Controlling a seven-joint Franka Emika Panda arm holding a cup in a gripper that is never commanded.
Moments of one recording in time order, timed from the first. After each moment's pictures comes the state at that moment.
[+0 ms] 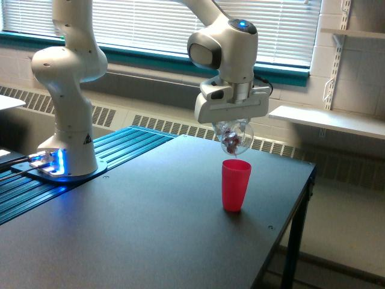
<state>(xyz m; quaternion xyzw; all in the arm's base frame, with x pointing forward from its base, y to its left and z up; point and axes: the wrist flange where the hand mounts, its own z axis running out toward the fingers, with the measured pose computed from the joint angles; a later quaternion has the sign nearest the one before) 0.506 0.051 0.317 -0.69 0.71 0.12 0.06</state>
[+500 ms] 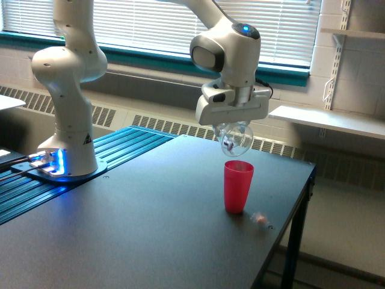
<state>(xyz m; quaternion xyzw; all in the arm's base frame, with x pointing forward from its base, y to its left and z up) 0.506 0.060 0.305 -0.70 0.70 0.13 0.05</state>
